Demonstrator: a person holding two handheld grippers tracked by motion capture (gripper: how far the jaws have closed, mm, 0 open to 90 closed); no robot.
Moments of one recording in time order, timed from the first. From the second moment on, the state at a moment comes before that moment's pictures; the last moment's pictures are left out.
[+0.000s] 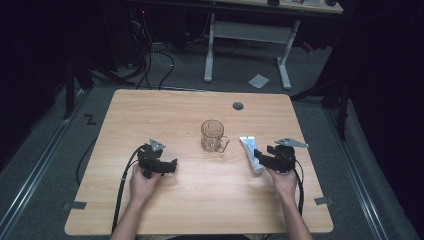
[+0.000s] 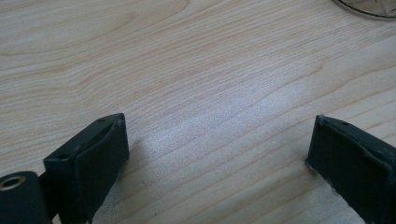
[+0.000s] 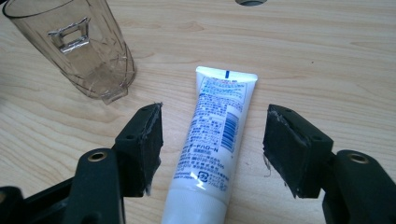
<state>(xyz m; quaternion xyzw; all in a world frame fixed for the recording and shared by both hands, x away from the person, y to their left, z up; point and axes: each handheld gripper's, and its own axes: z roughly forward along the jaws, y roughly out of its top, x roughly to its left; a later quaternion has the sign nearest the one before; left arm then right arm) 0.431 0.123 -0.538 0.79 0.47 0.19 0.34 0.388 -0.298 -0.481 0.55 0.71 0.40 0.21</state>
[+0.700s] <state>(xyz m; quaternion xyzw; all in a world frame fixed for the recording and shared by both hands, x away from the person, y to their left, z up) 0.431 0.123 -0.538 0.80 0.47 0.19 0.34 0.416 -0.293 -0.474 0.54 0.73 0.35 0.21</state>
